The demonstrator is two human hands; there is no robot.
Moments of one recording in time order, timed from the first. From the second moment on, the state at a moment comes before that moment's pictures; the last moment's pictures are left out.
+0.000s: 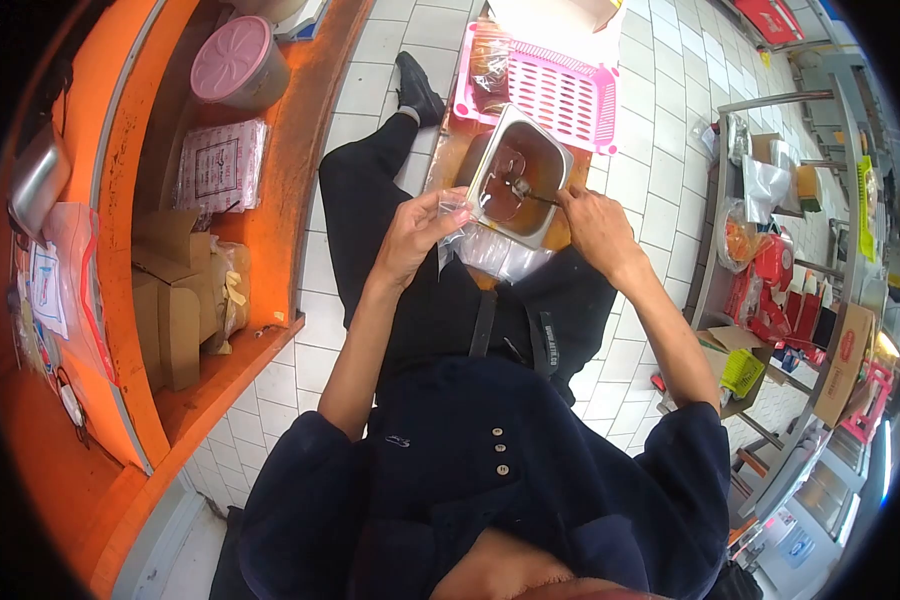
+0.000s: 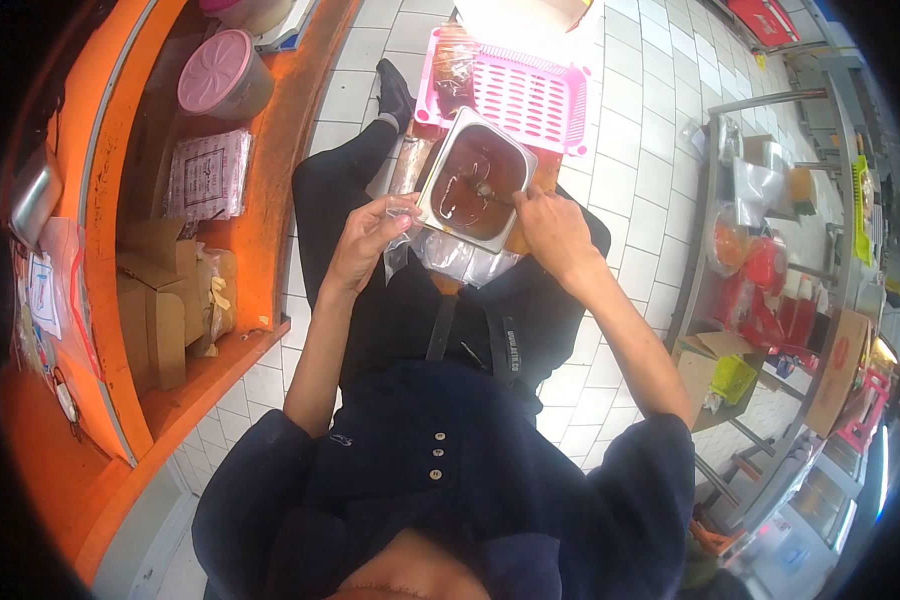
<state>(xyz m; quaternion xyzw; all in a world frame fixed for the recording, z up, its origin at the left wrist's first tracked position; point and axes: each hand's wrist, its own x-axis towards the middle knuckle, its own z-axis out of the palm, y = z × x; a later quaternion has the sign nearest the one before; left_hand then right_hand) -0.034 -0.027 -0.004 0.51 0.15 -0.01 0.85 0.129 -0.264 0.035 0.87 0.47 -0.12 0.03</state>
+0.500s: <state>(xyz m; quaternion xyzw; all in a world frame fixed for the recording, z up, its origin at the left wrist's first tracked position) -0.040 -0.030 0.001 0.54 0.13 -0.02 0.83 0.171 -0.307 -0.018 0.72 0.21 -0.57 -0.33</state>
